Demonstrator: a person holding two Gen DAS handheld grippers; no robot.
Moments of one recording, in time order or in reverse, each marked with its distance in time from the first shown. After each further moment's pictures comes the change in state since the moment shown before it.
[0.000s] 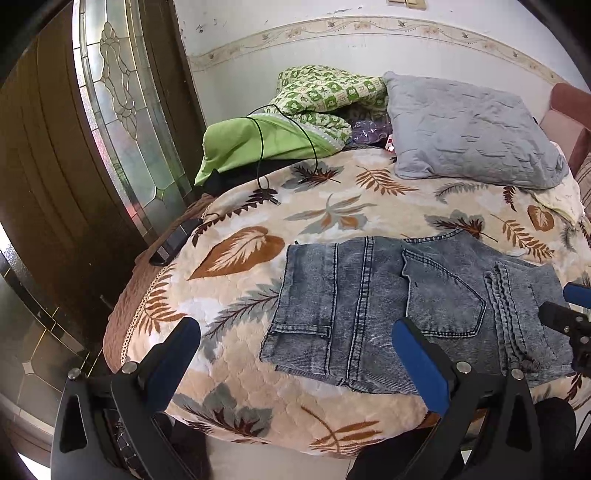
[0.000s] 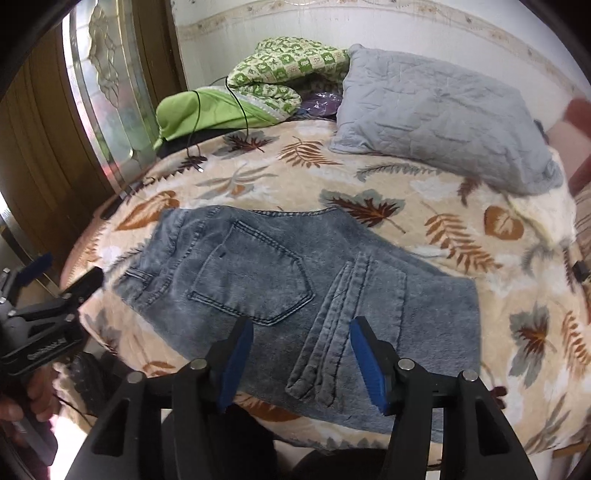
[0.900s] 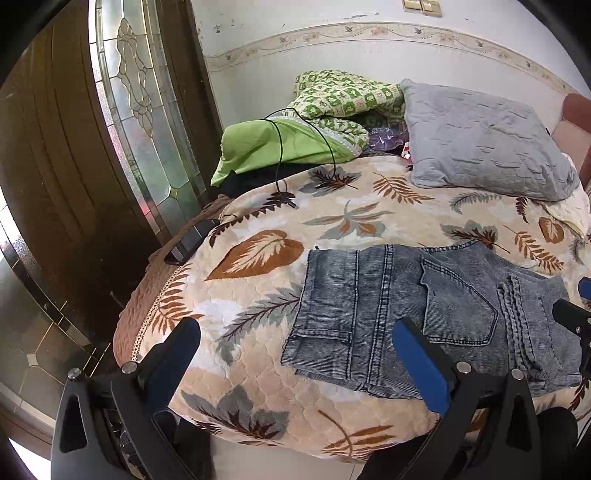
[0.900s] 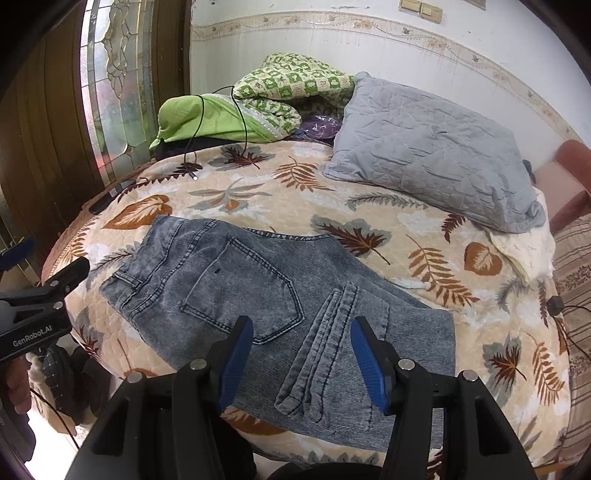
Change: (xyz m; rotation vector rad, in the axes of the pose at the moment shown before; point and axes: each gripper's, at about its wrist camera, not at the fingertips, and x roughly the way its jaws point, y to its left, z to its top) left arm -0.001 0.013 0.001 -0.039 -0.010 0.043; right arm -0.014 0.019 0.008 -0.076 -0.066 -0.078
